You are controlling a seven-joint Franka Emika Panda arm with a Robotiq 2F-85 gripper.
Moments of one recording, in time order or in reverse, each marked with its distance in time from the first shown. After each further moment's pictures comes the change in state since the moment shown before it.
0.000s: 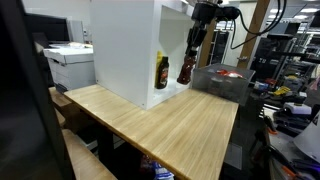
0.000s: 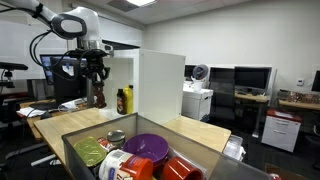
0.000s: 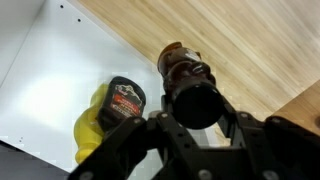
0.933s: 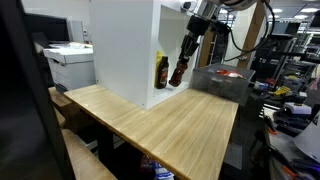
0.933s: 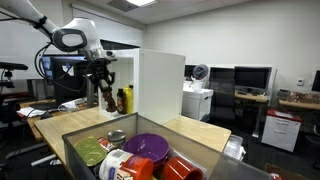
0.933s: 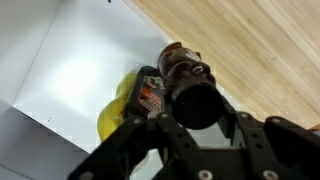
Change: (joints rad) arm -0.064 -0.081 0.121 -0.080 -0.040 0.329 -0.004
